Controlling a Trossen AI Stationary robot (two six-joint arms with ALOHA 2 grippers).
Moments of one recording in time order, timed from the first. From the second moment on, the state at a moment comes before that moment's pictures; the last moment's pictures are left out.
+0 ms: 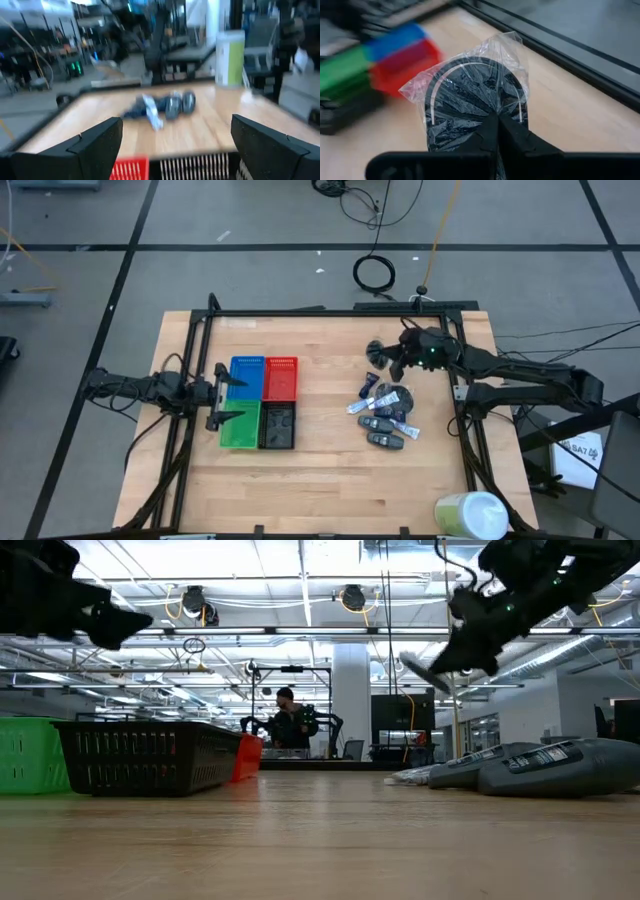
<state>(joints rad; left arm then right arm) -0.18 0.02 0.05 0.02 -0.11 0.10 -0.41 0.92 0.52 -0.04 -0.01 0.24</state>
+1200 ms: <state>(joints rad) -0.18 0.73 0.11 0.58 -0.57 -0.49 -0.11 1.34 0.44 0.77 0.06 -0.03</state>
